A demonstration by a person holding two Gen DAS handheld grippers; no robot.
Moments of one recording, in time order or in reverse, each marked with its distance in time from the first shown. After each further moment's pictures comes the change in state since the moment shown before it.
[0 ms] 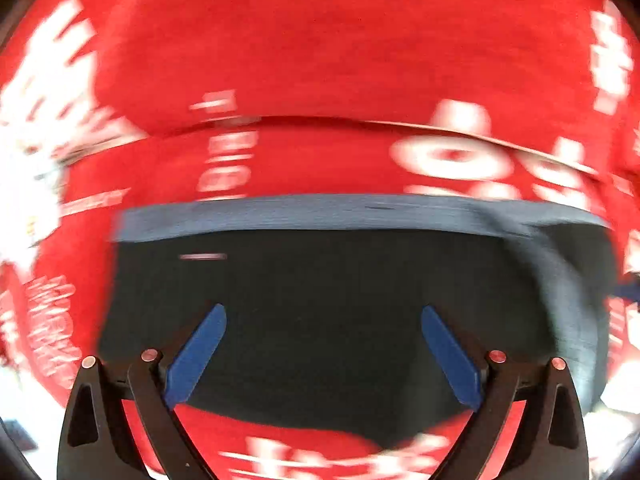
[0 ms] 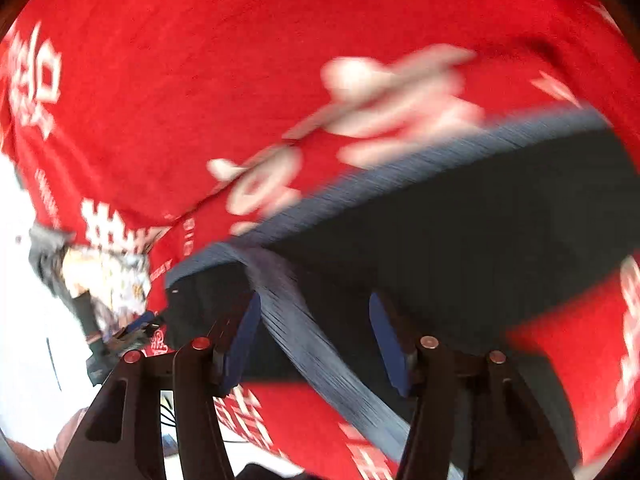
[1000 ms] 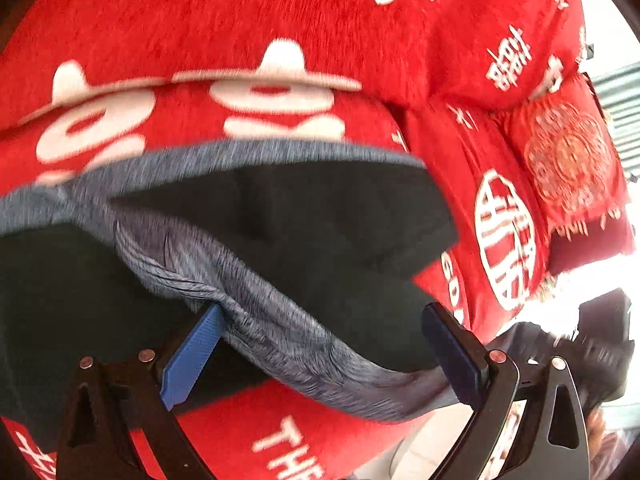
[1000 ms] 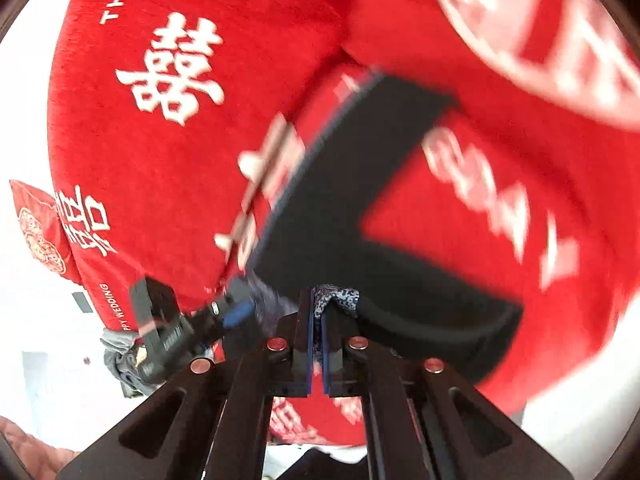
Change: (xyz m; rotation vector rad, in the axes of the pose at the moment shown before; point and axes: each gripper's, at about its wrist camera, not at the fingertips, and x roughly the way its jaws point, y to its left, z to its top) left arm 0.034 -0.223 0.008 0.115 0.109 -0.433; right arm -0.138 -0.170 -0.066 0.320 -0.264 0.220
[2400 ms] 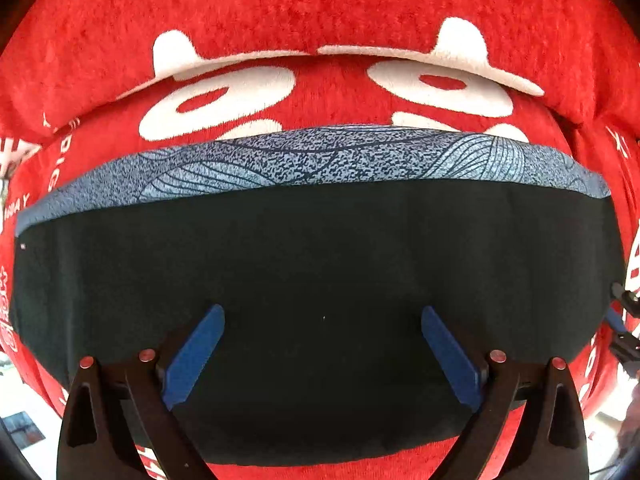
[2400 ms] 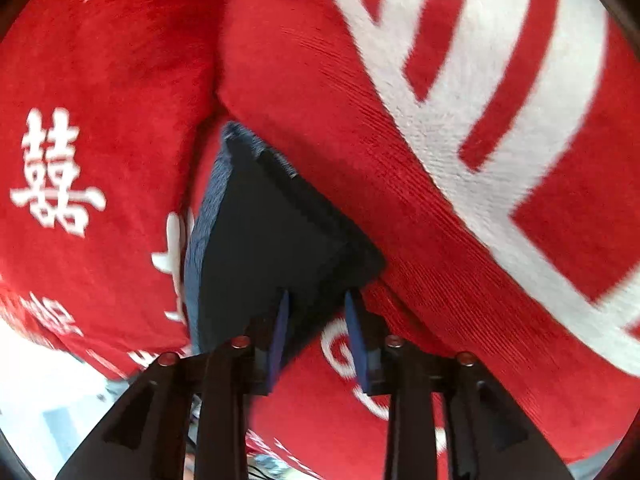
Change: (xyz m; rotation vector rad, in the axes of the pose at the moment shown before) left arm 0.040 0.050 -0.003 -0.171 0.005 0.510; right arm 0.106 -0.096 0.083 0.266 0.093 -0.053
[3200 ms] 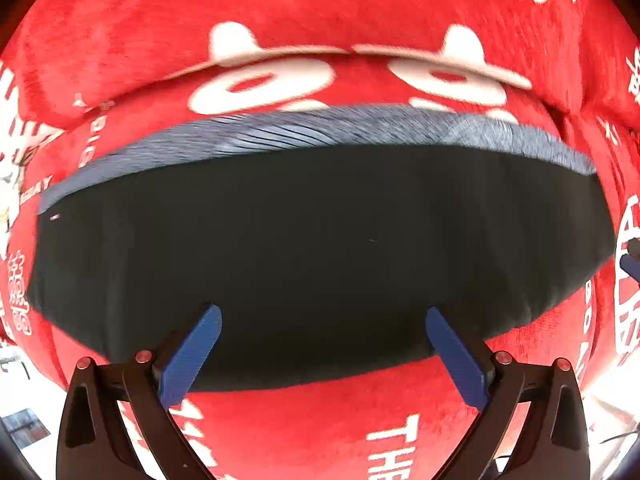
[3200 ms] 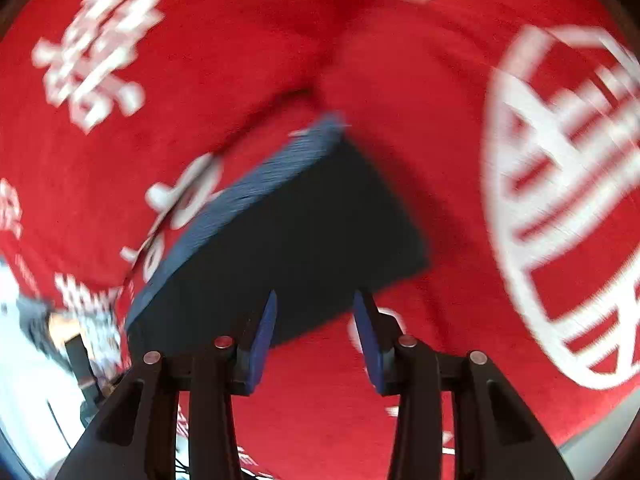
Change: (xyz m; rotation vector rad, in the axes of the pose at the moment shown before) left arm -0.048 0.046 -0.042 -0.002 0.016 0.014; right arm -0.019 0.119 -0.034 -0.466 0.003 -0.281
